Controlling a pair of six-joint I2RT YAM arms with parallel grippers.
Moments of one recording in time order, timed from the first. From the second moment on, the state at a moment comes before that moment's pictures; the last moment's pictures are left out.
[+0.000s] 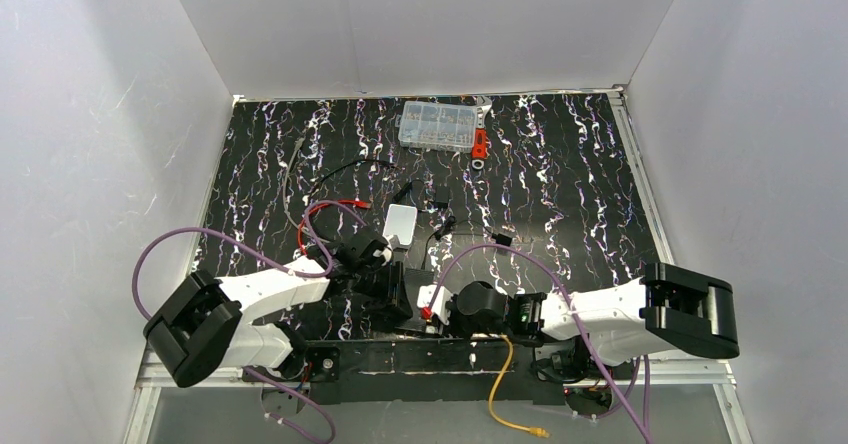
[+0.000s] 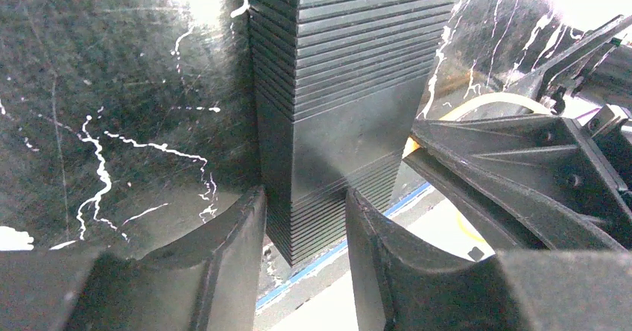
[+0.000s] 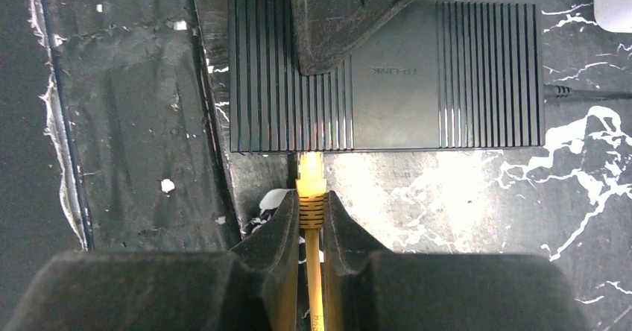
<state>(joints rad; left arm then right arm) -0.79 1.25 0.49 -0.33 0.39 -0.80 1.37 1.29 0.37 0.29 0.04 -0.12</state>
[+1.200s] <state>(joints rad) -0.75 1.25 0.66 -0.55 0.10 -0.67 1.32 1.18 0.40 0.21 0.01 -0.07</state>
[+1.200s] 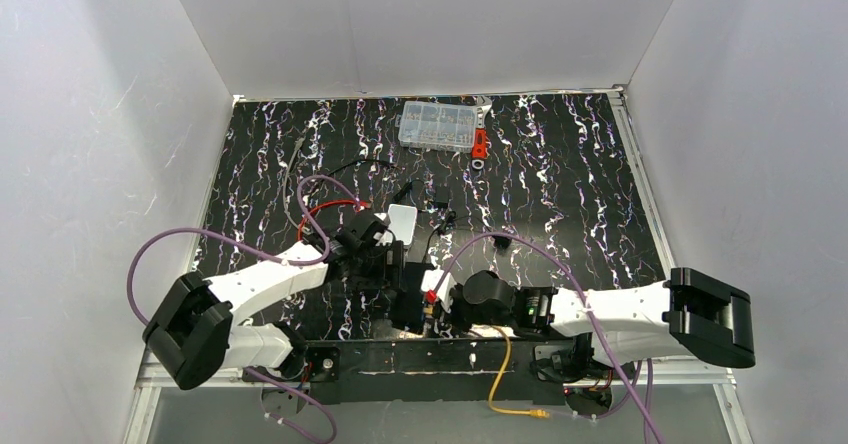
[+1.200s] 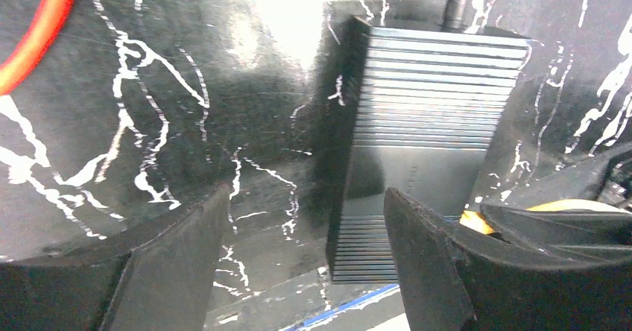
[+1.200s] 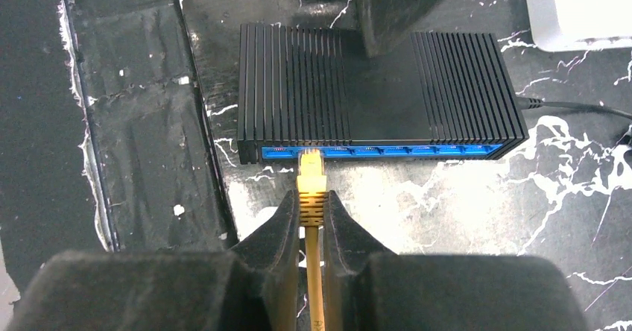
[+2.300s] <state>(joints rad) -0.72 0.77 0.91 -0.95 -0.26 -0.62 1.21 1.21 0.73 -0.04 0.08 -0.16</state>
